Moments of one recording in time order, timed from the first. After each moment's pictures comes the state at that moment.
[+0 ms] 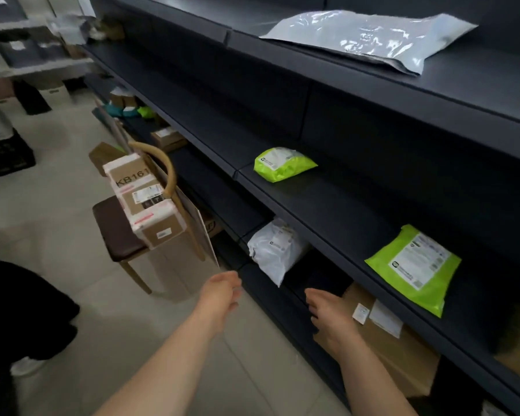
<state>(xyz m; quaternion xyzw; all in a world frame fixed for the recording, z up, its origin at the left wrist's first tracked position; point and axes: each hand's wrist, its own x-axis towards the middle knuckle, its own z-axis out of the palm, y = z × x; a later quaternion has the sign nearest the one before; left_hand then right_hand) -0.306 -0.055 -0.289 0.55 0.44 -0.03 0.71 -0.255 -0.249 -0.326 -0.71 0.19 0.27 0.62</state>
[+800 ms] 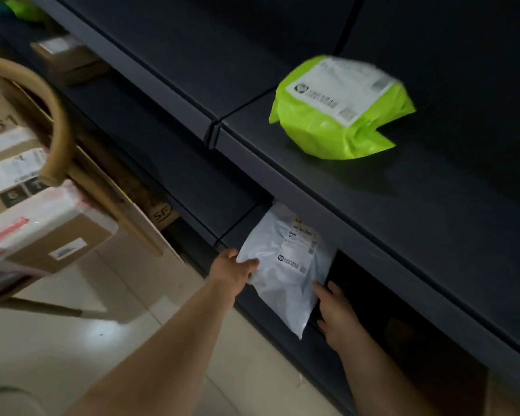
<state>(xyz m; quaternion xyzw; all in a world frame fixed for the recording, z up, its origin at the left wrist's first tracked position) -0.027 0.044 -0.548 0.64 0.39 -0.18 0.64 -0.032 -0.149 -0.575 -0.69 0.37 0.26 0.57</state>
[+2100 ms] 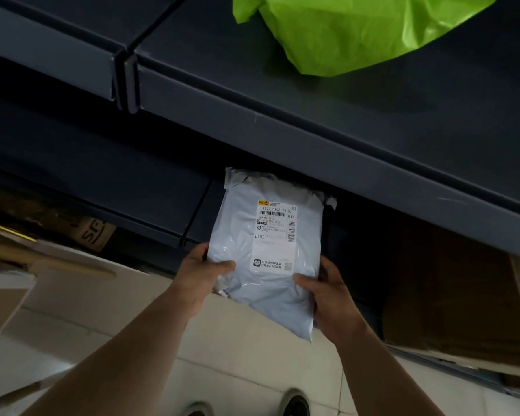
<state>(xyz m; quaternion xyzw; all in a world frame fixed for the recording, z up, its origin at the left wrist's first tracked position) 0.003 0.095 -0.656 0.62 0.24 -0.29 0.69 -0.070 -0.112 -0.642 -0.56 0.40 0.04 0.72</state>
